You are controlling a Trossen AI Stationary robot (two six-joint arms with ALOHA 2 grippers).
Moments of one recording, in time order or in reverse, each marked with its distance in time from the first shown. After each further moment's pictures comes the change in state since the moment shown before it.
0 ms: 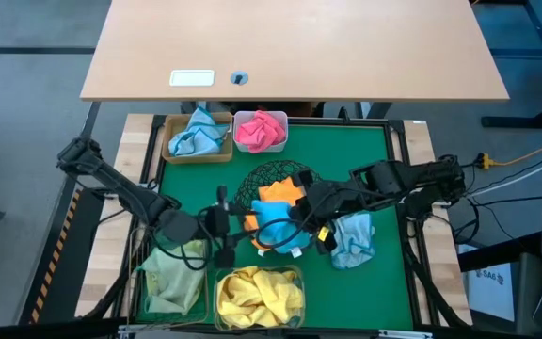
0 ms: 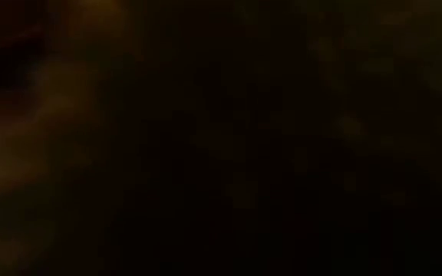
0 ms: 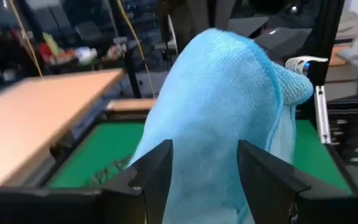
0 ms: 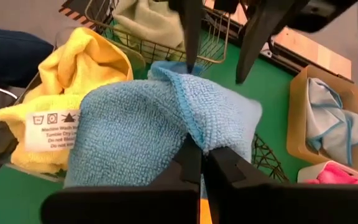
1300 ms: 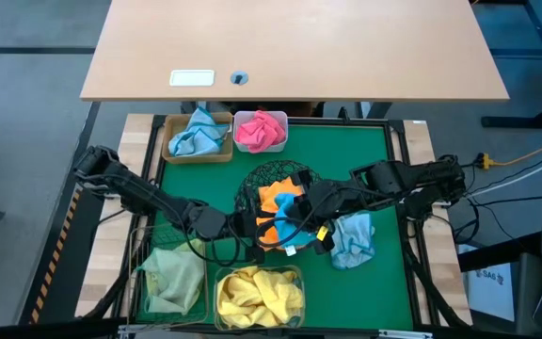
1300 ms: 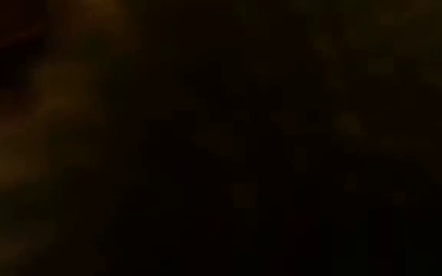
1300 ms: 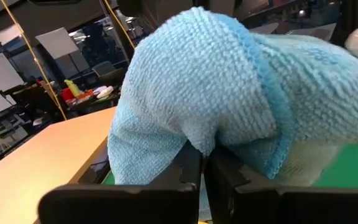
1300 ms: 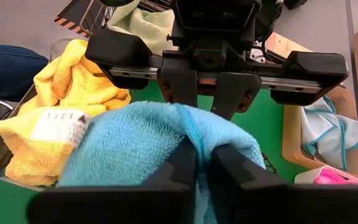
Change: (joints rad) left arm 0.128 0.219 0.000 0.411 0.071 0.329; right arm 0.001 0.000 0.000 0.038 0.015 0.009
